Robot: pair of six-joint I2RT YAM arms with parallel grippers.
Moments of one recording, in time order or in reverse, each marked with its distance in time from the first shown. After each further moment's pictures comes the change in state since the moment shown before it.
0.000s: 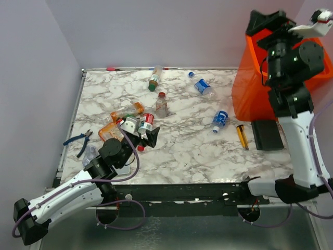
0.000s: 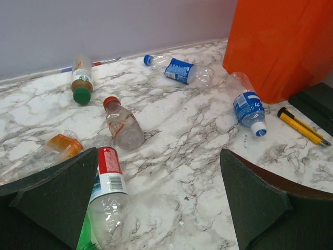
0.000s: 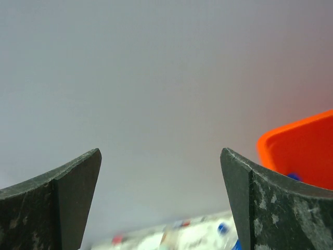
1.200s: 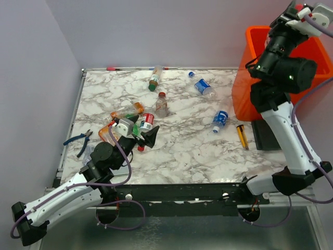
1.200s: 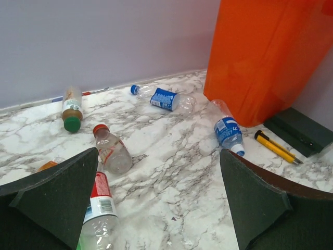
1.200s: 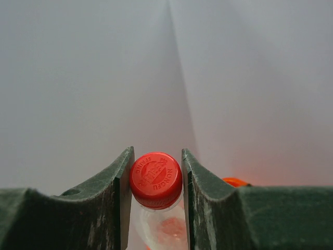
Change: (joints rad) left arm -0.026 -0.066 0.021 0.043 0.034 0.031; right arm 0.312 -0.016 -0.108 0.746 0.382 -1.010
